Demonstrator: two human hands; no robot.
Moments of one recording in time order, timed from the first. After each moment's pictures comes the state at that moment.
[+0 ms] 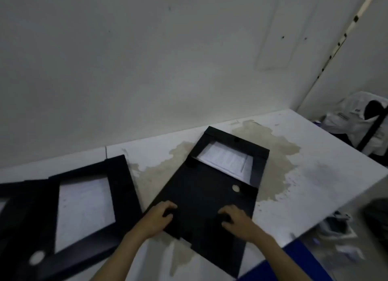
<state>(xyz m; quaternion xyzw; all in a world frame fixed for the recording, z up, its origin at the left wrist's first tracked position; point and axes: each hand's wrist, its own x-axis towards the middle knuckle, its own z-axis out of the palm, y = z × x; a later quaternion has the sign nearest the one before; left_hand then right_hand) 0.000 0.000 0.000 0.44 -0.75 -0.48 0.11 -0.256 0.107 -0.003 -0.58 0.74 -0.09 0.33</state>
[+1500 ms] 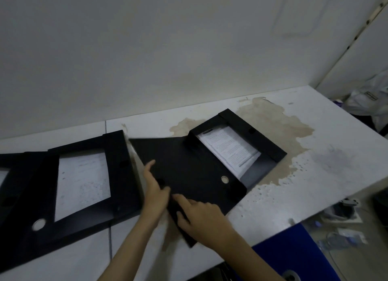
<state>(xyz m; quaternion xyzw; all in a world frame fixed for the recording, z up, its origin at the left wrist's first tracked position) -0.047 0.039 0.065 0.55 -0.49 -0.54 0.41 -0.158 0.107 0.076 -0.76 0.60 -0.07 0.23</state>
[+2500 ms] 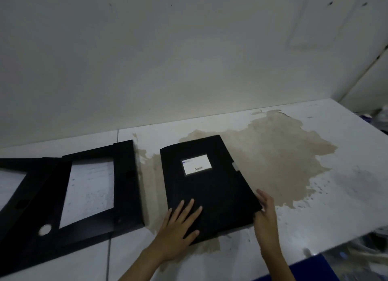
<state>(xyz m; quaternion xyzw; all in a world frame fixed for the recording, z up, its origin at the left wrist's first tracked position) -0.058 0.050 -0.019 0.45 -0.86 -0.25 -0.04 -0.270 0.105 0.030 -0.27 0.70 -0.55 0.36</state>
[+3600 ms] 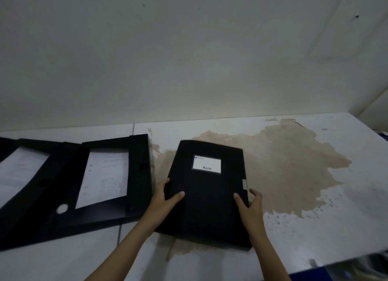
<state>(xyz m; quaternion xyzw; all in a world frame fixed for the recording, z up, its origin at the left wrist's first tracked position) -0.022 0.031 0.036 0.58 -0.51 -0.56 0.30 -0.247 0.074 0.014 -0.31 0.74 -0.45 0.39</state>
